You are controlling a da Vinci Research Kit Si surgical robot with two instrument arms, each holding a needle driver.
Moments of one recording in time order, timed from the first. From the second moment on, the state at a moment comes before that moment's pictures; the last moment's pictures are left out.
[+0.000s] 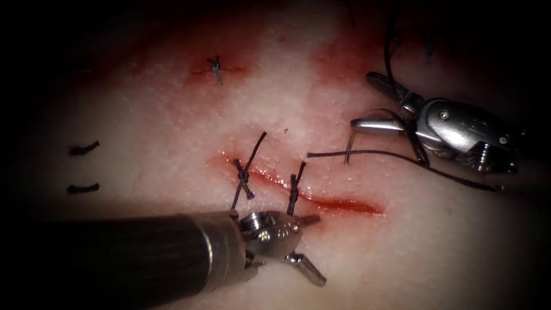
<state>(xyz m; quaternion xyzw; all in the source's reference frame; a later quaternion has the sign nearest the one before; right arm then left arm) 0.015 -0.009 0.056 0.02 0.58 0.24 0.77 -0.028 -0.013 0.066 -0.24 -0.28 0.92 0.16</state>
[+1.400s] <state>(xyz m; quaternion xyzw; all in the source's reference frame) 0.013 -0.012 0.051 -0.22 0.67 0.10 0.70 -0.028 -0.013 0.066 -0.24 -0.28 0.92 0.16</state>
